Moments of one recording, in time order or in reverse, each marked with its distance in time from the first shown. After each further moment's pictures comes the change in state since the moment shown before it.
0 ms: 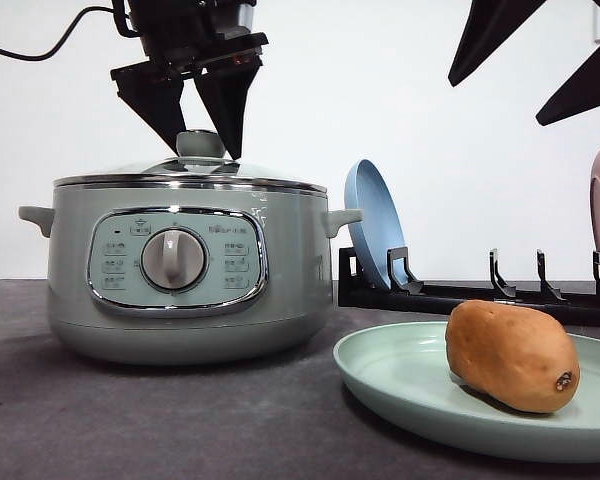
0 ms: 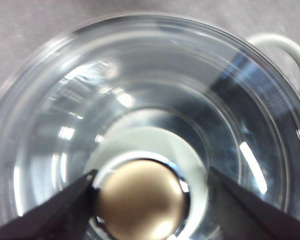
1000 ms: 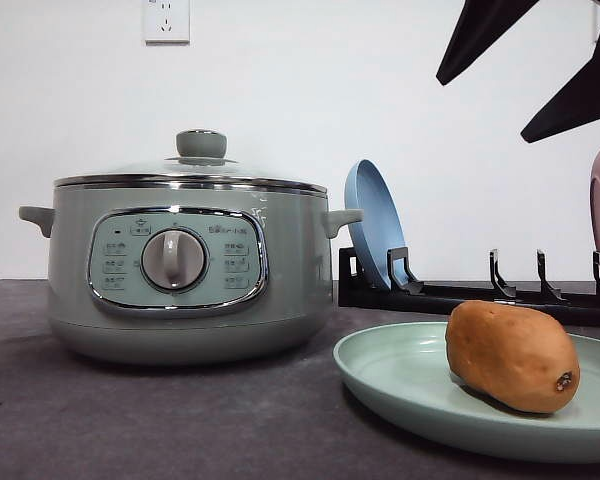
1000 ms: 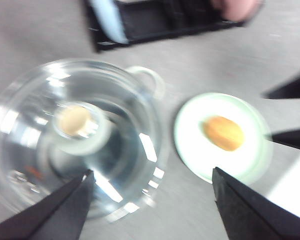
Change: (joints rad) left_arx -0.002 -0.362 0.145 -0.305 0.298 0.004; right_arx 0.000 0.000 0.000 -0.093 -0.200 -0.001
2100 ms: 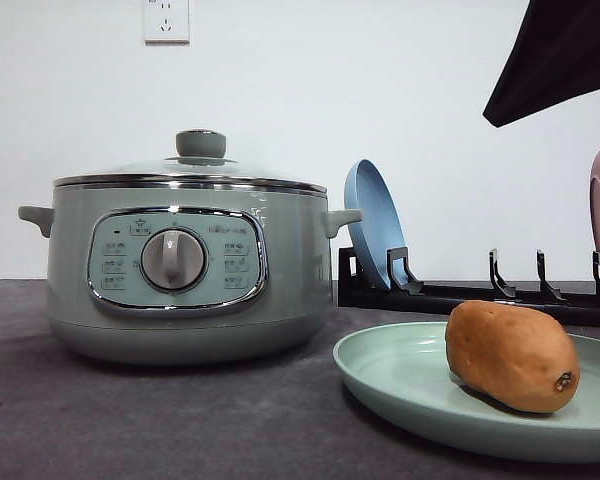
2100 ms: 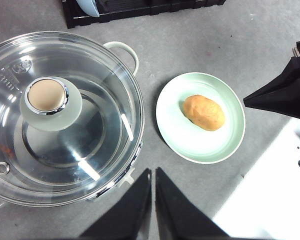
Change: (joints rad) left_arx 0.000 -0.002 0.000 -0.055 0.030 0.000; right_arx 0.000 0.000 0.000 -0.040 -0.035 -0.007
